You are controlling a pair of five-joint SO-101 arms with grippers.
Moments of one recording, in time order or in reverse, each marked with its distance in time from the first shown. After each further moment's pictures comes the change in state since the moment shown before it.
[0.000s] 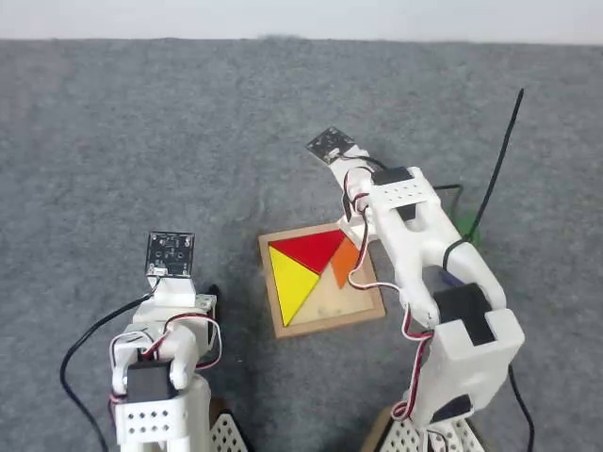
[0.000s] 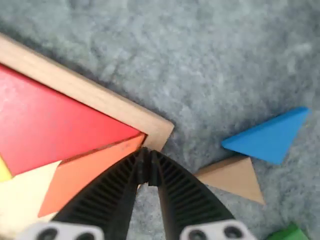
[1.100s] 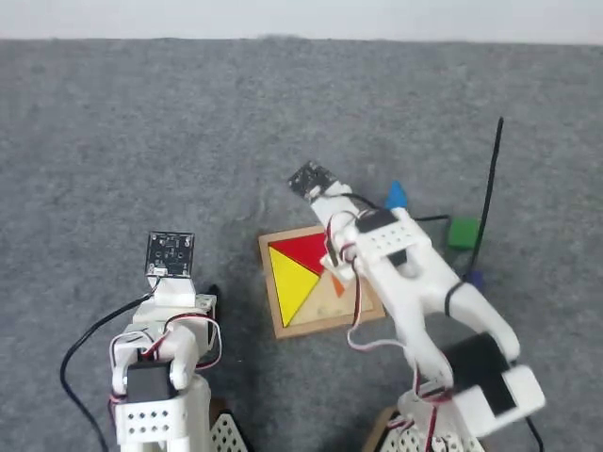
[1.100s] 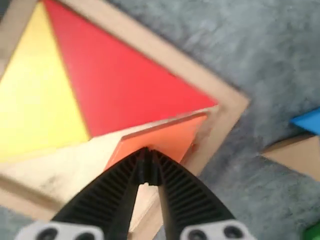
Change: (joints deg) left arm 0.0 0.0 0.0 0.0 0.0; right arm -9.3 -17.7 23.1 -5.9 -4.0
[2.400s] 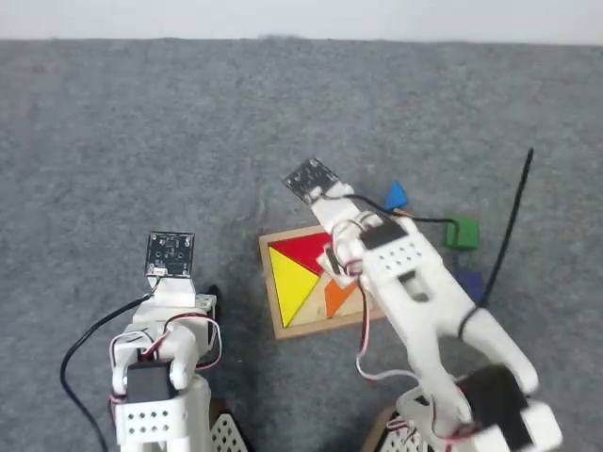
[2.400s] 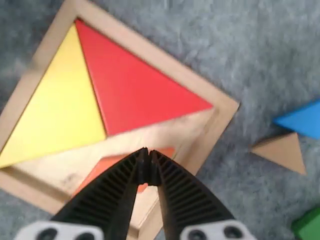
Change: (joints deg) left arm 0.0 0.0 0.0 0.0 0.0; right arm -1.1 -8.1 0.4 0.4 -2.8
